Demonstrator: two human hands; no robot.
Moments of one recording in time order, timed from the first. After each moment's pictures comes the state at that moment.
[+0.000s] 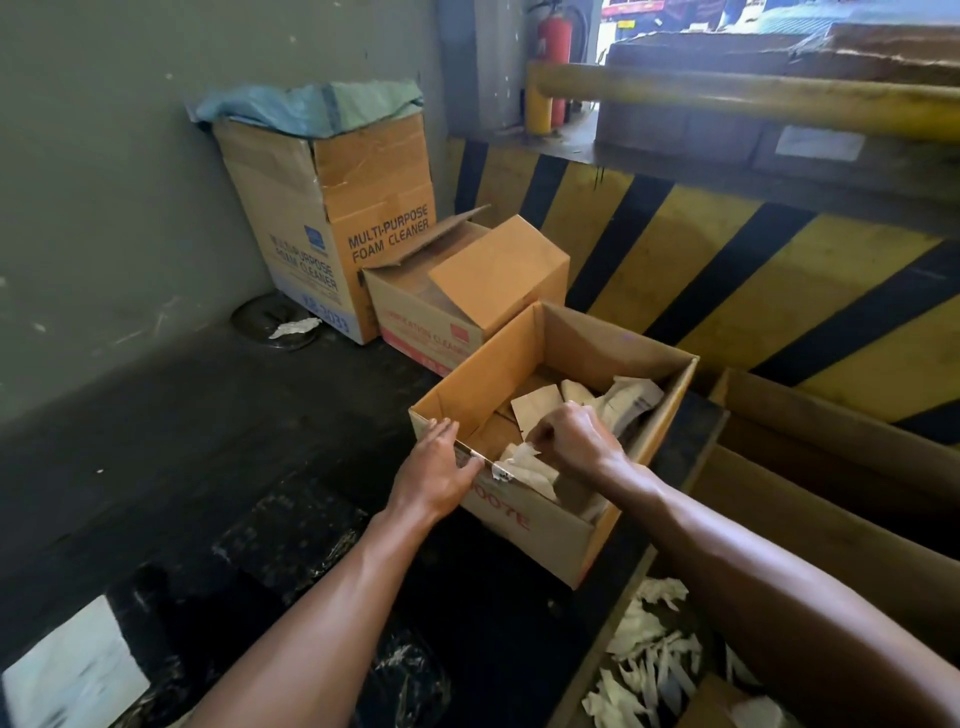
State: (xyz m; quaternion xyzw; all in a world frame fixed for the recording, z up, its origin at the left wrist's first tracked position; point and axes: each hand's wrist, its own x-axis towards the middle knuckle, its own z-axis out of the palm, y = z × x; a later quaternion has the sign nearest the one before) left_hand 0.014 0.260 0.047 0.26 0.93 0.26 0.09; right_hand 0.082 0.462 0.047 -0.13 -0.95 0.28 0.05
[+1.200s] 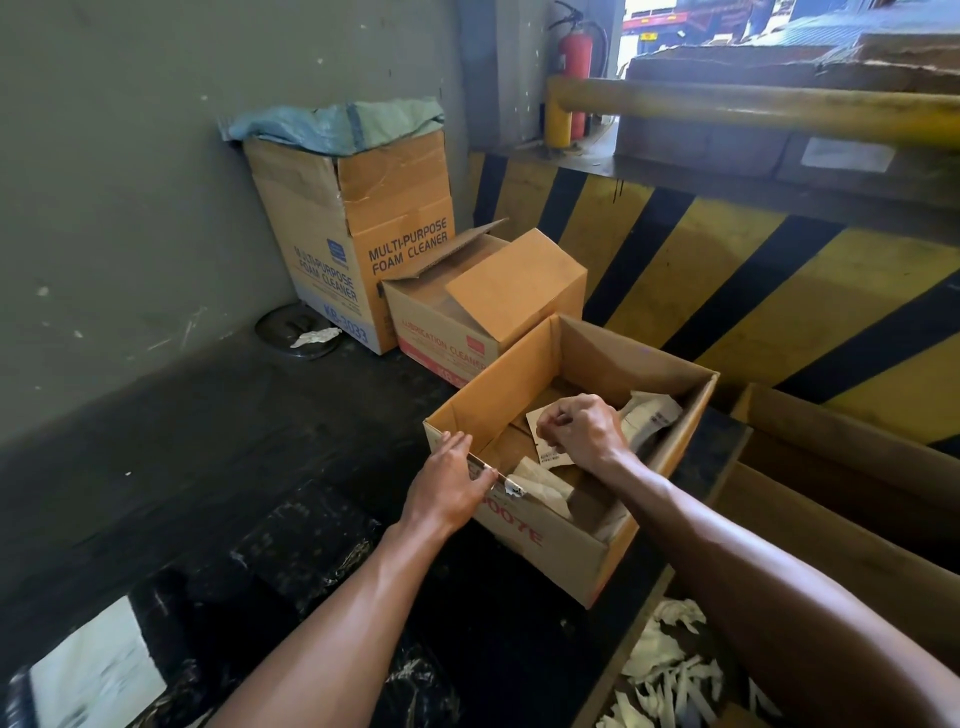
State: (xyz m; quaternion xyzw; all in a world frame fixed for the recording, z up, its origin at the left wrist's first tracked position) left_hand 0.017 0.262 0.052 0.23 0.93 0.26 0.10; right_hand 0.063 0.469 0.052 -0.20 -0.85 0.48 0.12
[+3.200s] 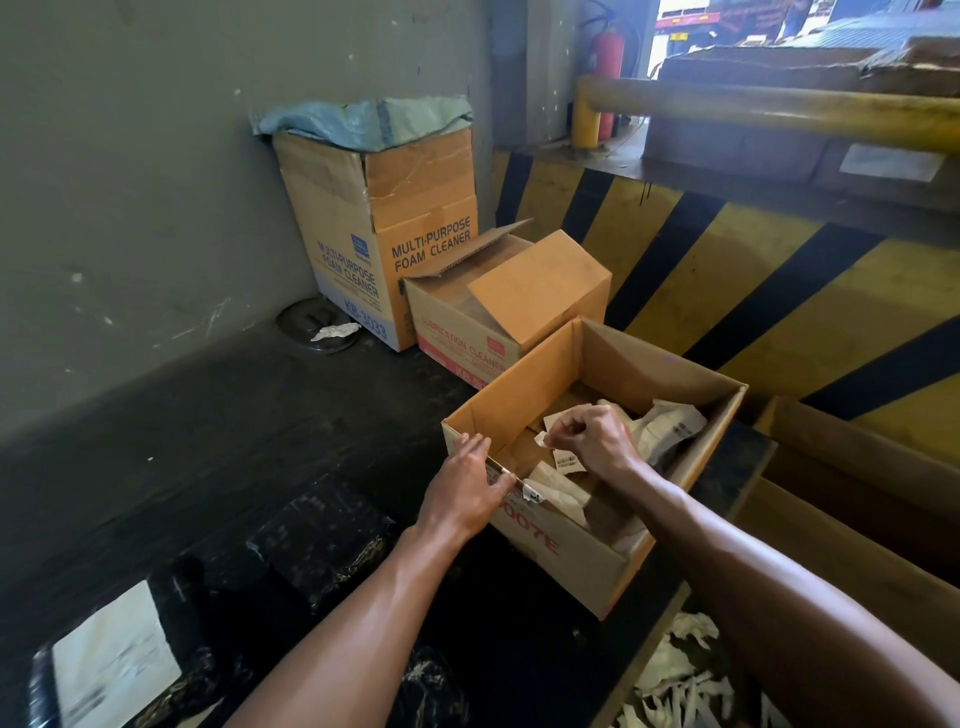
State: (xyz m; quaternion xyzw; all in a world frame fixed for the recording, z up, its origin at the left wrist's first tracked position) left_hand 0.018 0.261 0.051 0.24 0.93 0.27 0.10; right_hand 0.050 0.469 0.038 -0.13 -0.86 0.49 0.11
